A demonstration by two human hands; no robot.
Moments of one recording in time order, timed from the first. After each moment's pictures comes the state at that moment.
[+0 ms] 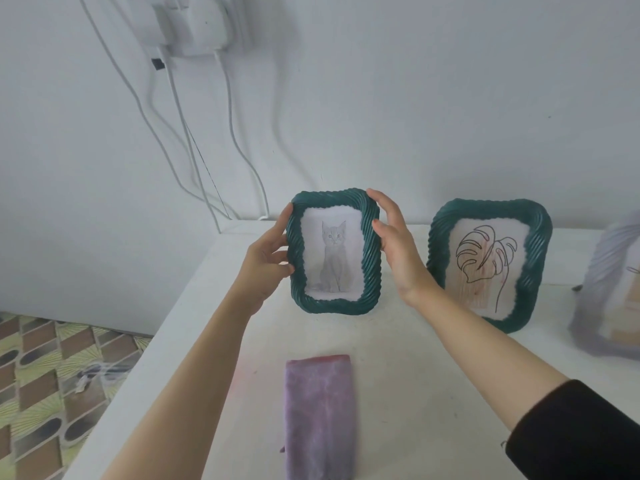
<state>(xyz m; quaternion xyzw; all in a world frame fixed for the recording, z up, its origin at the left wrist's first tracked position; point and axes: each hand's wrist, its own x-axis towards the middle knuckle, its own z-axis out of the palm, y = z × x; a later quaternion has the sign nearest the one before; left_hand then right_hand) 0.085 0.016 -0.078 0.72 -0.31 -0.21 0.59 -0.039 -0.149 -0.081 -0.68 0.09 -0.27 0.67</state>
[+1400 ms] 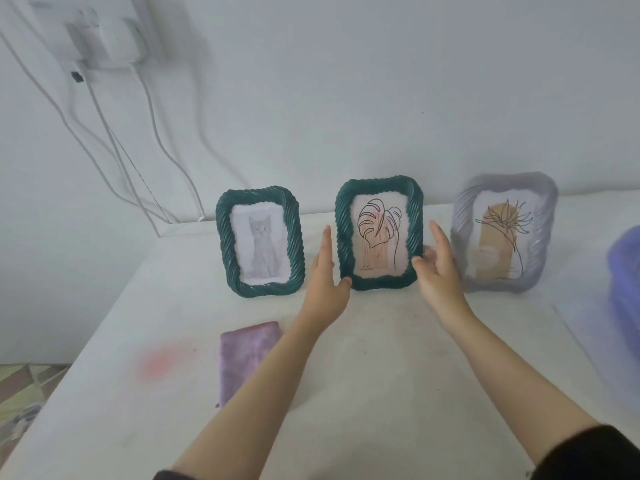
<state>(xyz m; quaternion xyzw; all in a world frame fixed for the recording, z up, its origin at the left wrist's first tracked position) -0.088 -0.075 -0.117 0.75 -0.40 -0.21 0.49 -0.216 -0.189 -0.110 -0.68 0.36 -0.35 0.54</state>
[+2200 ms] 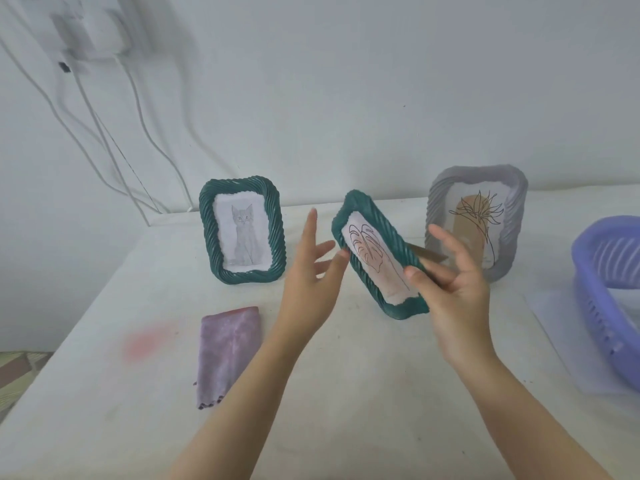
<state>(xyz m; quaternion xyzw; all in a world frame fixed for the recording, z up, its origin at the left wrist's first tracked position) -0.152 -0.048 -0.067 0.71 -0.33 -0.17 0.59 -0.285 -0.141 -0.077 -0.58 0.25 -0.45 0.63</state>
